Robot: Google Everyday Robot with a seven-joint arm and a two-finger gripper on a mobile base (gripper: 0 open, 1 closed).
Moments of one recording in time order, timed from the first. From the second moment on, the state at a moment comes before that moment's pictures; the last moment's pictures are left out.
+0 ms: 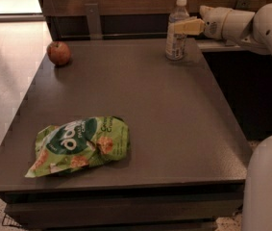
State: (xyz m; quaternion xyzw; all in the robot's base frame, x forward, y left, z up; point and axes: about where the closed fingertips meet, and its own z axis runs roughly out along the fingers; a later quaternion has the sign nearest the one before) arm 0.829 -0.187 0.942 -0.30 0.68 0.25 0.61
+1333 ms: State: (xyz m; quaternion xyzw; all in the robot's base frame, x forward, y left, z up) arm 0.847 -0.154 0.926 -0.30 0.67 0.29 0.61
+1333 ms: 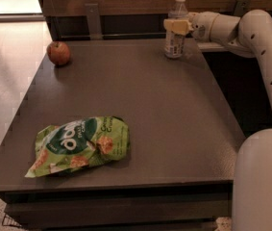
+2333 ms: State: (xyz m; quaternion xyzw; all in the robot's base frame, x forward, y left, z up) arm 0.827 -0.163 0.943 -0.30 0.66 0.29 0.62
